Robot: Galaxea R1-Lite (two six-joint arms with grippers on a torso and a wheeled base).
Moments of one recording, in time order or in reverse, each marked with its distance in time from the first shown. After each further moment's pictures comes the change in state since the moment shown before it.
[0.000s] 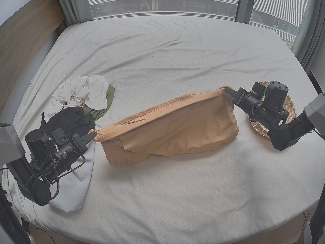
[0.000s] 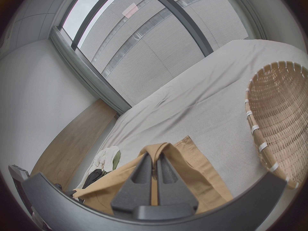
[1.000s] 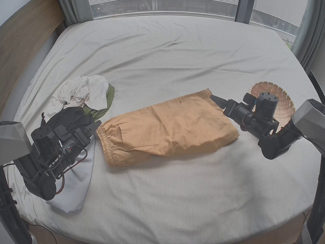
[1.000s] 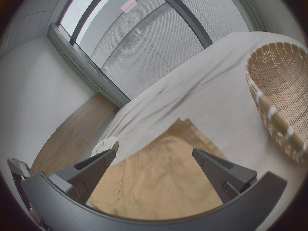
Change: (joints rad) left arm -0.036 0.041 -0.065 -0.009 0.093 -0.003; right arm 0.051 0.045 0.122 -0.090 -0.016 -0.003
